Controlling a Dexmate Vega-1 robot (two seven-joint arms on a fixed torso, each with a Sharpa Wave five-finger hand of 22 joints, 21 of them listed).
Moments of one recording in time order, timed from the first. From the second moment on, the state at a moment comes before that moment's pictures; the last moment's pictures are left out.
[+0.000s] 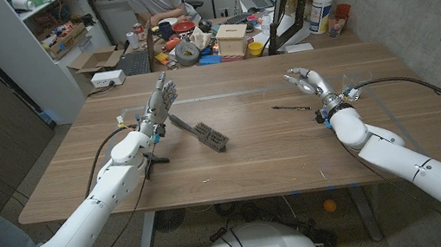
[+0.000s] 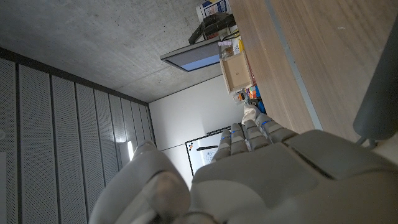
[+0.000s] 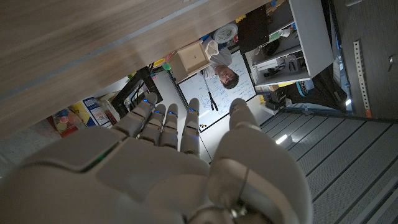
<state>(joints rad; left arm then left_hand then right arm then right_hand) 0.82 0.56 0.38 -1.36 -0.65 -0.21 -0.05 0.27 -0.03 0.09 0.09 0.32 -0.04 0.12 0.20 0.18 -0.01 0.05 0.21 0.18 -0.03 0.06 0.19 0.18 -0.03 -0.01 0.20 0.17 -0.95 -0.71 -0.47 -1.65 -0.05 0.02 -0.42 0.51 0.08 0.29 -0.18 0.20 0.40 -0.01 0.24 0.19 0.21 0.04 0.22 0.18 0.14 0.00 0.19 0.17 0.22 -0.04 0.20 0.18</state>
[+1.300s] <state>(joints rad) 0.81 0.56 0.39 -1.37 -0.64 -0.19 -0.05 0.27 -0.02 0.09 0.09 0.32 -0.03 0.12 0.20 0.18 0.00 0.05 0.21 0.18 -0.03 0.06 0.19 0.18 -0.03 -0.01 0.20 0.17 -0.92 -0.76 -0.58 -1.70 -0.41 -0.28 -0.51 0.65 0.03 0.32 -0.18 0.21 0.47 -0.07 0.25 0.19 0.26 0.00 0.23 0.18 0.20 -0.02 0.19 0.17 0.25 -0.04 0.20 0.18</state>
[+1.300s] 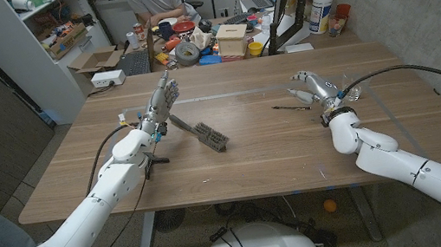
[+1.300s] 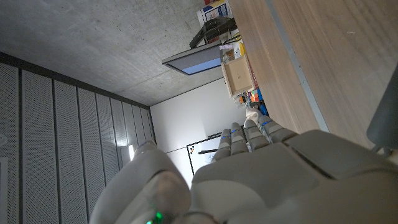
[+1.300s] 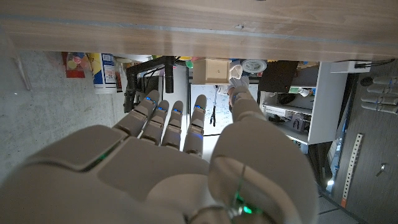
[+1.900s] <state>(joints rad) 0.80 0.56 0.39 -1.38 -0.64 -0.18 -0.05 0.28 -0.02 0.09 0.09 0.32 -0.03 0.12 0.20 0.18 0.00 0.05 0.21 0.18 -0.03 0.06 0.19 0.18 -0.03 0.00 0.20 0.18 -0.89 -0.72 -0.64 -1.62 -0.48 -0.31 -0.56 0.69 0.02 0.33 -0.17 0.22 0.52 -0.10 0.26 0.19 0.29 -0.02 0.24 0.18 0.22 -0.04 0.19 0.18 0.26 -0.04 0.21 0.18</state>
